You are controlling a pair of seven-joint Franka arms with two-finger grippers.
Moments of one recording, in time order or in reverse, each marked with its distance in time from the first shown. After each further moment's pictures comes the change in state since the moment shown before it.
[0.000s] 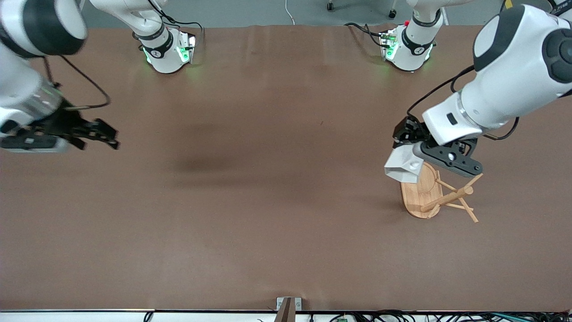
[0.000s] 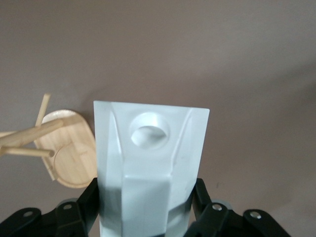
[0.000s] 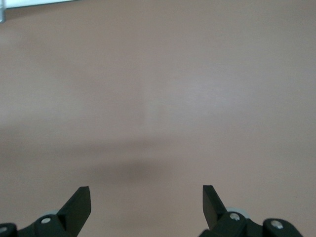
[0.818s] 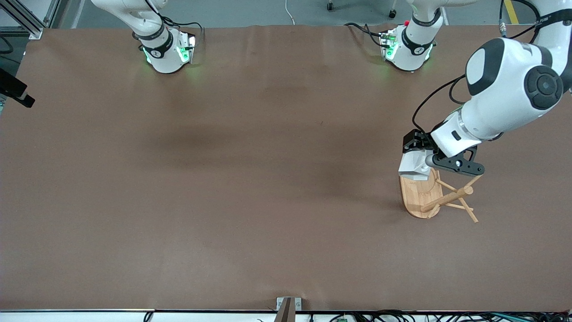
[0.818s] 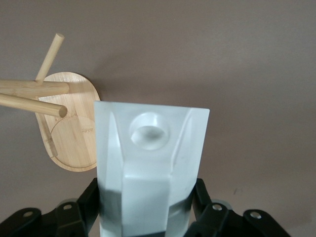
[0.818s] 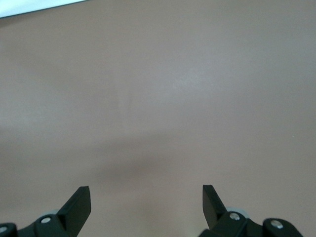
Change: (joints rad) left arm -0.083 -0.128 0.197 -0.390 -0.108 0.257 0.021; right arm -0.046 0.027 -0.043 0.327 -0.026 -0.368 0.004
